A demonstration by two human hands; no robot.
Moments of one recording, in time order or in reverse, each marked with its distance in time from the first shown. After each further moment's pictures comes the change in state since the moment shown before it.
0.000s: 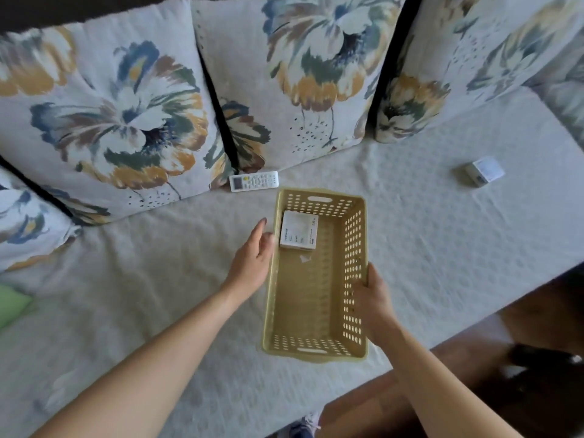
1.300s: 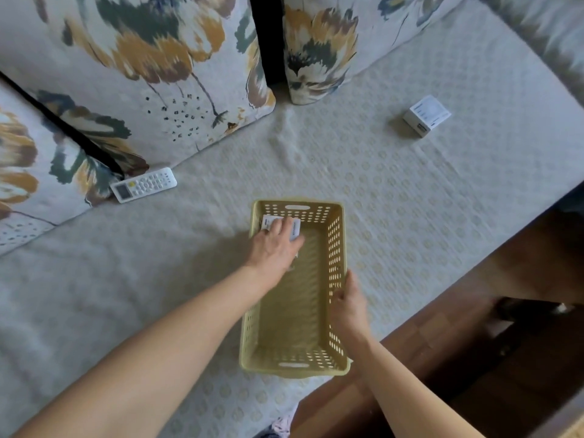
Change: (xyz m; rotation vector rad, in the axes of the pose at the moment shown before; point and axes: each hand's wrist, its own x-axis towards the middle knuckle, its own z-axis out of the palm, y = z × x) left_hand 0.083 0.078 0.235 1.366 -0.382 0.458; right_hand 0.089 0.085 -0.119 -0.066 0.085 0.064
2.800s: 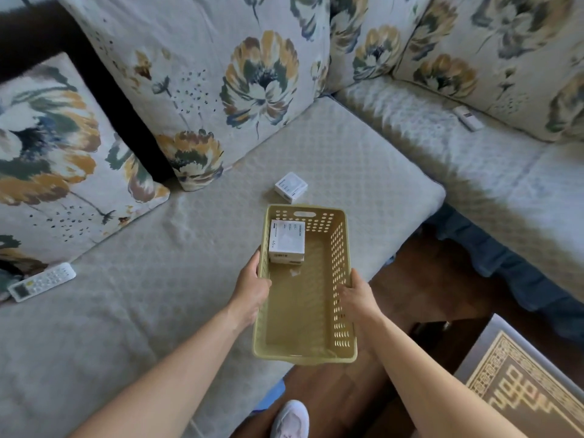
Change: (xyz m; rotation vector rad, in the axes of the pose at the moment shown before) left_hand 0.045 0.213 -0.160 -1.662 0.109 -0.362; right_hand 0.029 -0.033 -0.317 0.282 0.054 -0.032
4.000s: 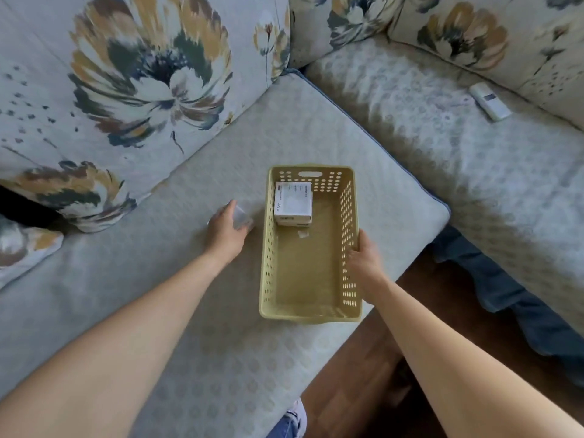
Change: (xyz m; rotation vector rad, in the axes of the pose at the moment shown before) left_hand 0.313 0.095 0.113 0.666 0.207 0.170; right_hand 0.307 -0.064 -0.111 -0.076 0.073 0.019
